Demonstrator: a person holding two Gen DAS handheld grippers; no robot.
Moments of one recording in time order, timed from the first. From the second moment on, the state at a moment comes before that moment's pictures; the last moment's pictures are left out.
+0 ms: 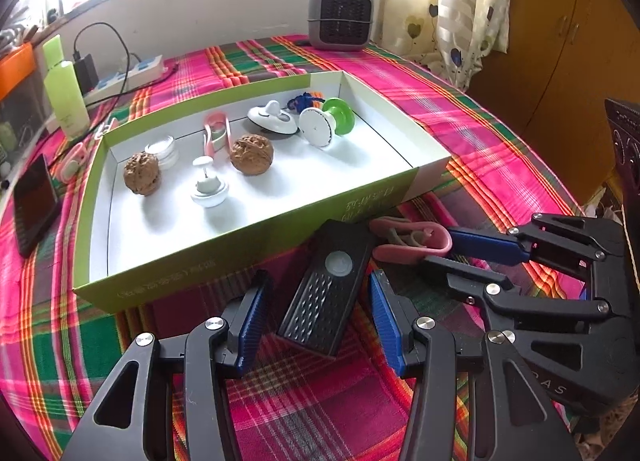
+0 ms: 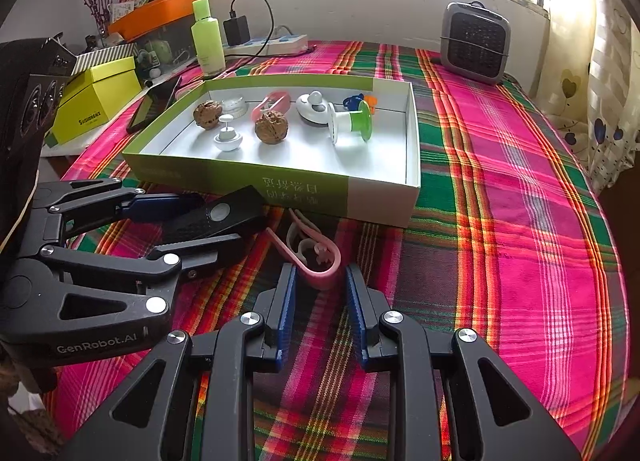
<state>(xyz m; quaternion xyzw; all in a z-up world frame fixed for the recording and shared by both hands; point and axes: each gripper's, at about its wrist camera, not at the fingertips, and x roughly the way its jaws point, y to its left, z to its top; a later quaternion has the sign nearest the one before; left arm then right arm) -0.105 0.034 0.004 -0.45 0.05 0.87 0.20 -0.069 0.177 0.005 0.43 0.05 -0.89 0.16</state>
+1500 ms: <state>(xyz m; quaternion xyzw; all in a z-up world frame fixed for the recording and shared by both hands) -0.087 -0.014 0.002 -0.45 -0.01 0.88 0.14 -0.067 0.152 0.005 0.43 0.08 -0.88 0.20</state>
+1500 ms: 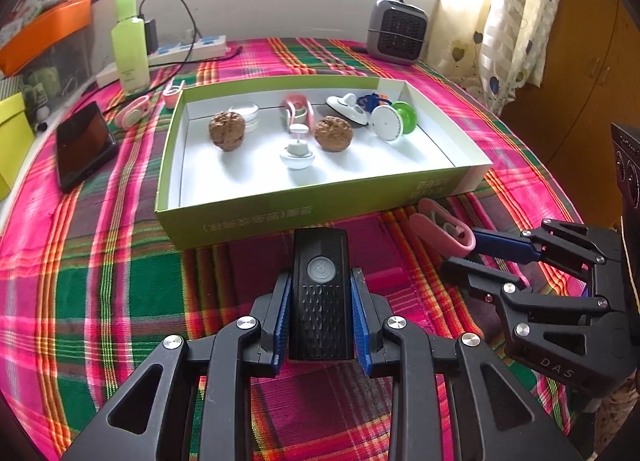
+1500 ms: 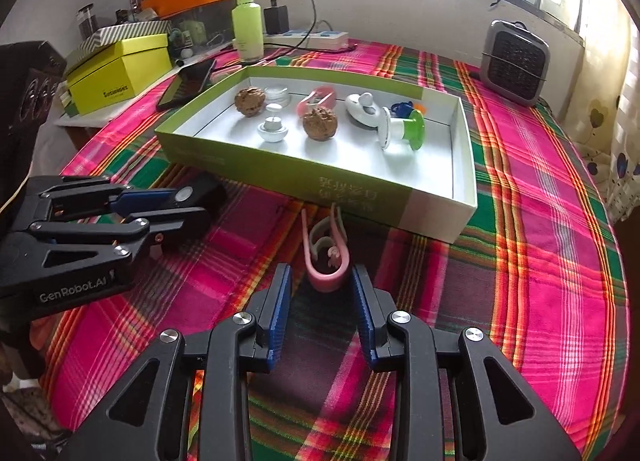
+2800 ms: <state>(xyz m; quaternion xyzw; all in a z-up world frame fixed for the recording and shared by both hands) -0.090 -0.013 0.001 -0.44 -0.01 0.89 0.12 -0.075 0.135 0.005 0.43 0.09 -0.88 0.18</state>
